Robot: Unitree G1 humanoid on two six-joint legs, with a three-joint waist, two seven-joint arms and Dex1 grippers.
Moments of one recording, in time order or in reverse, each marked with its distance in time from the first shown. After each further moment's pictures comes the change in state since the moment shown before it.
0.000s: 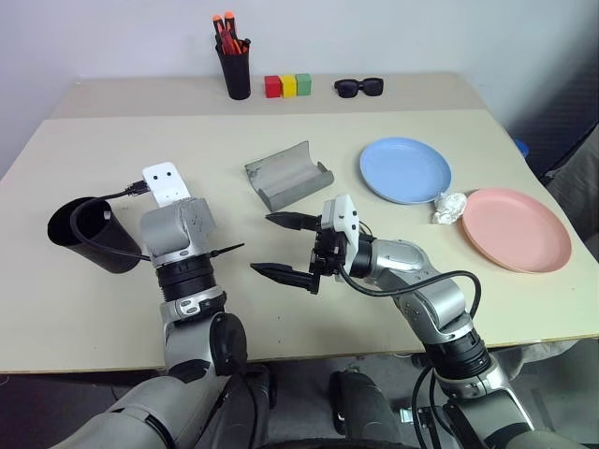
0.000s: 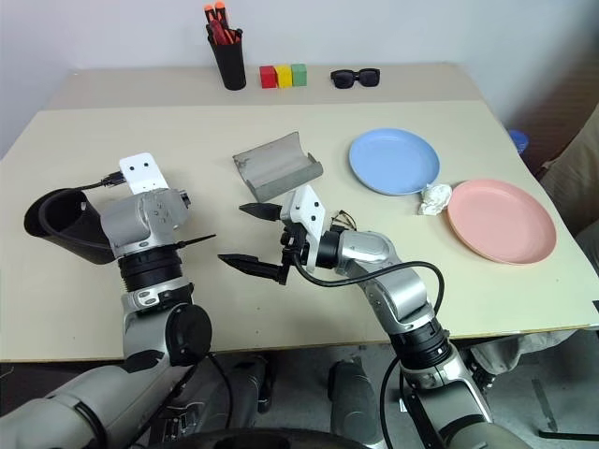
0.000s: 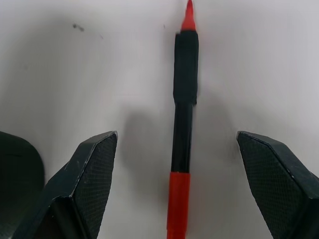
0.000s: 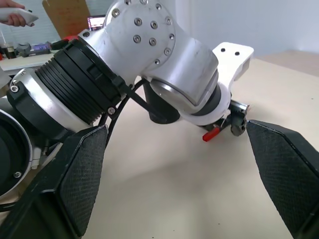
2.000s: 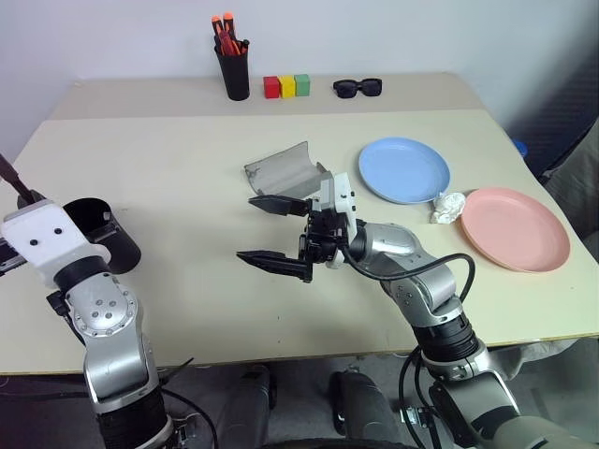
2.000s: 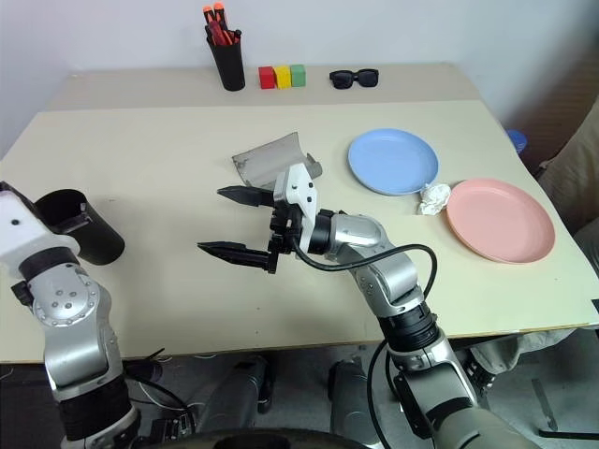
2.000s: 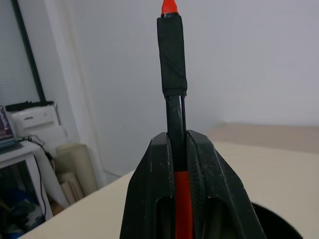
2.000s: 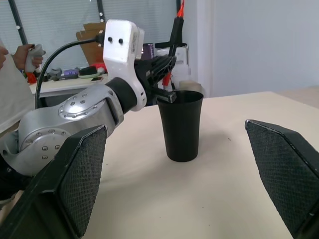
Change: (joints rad) left arm 0.763 0.110 -0.128 -0.605 0.136 -0.981 -0.195; right arm -0.098 0.066 -0.021 0.048 0.078 -0.003 0.059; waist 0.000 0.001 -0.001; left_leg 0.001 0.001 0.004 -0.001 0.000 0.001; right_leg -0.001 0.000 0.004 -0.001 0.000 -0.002
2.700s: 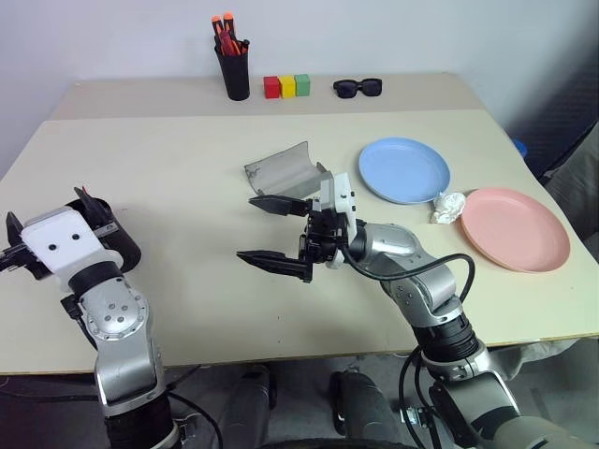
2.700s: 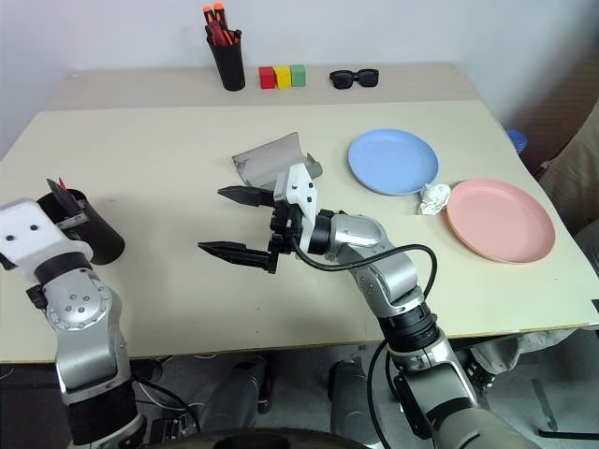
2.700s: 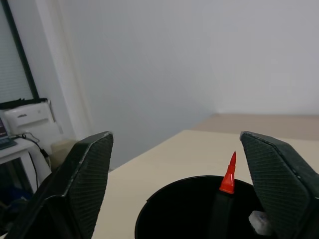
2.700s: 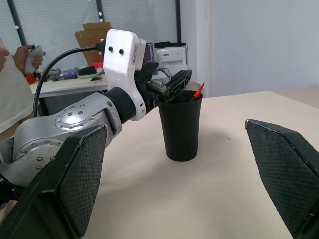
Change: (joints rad) left arm 0.008 -0.021 -0.040 0.008 0.023 -0.008 0.001; right arm 0.002 0.000 0.001 0.000 -0.001 0.000 -0.003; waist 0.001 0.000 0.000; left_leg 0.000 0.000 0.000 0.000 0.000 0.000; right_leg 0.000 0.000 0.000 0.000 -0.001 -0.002
